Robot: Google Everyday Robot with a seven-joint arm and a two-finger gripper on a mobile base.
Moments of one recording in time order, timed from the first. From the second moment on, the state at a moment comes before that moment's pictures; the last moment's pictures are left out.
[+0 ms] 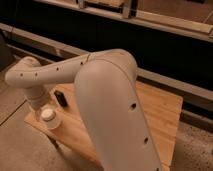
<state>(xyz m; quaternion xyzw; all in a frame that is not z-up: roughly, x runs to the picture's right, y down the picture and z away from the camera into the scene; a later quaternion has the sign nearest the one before) -0.292 0.114 0.716 -0.33 0.13 0.33 0.87</state>
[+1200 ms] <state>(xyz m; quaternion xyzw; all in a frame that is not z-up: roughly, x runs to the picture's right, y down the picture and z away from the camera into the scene) -0.297 0.119 0.716 -0.34 0.13 0.33 0.87</state>
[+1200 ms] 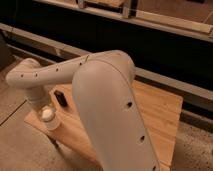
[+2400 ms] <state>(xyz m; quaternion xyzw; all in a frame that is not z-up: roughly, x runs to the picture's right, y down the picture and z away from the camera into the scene) -0.293 0.047 0.654 -0.28 0.07 0.34 0.90</state>
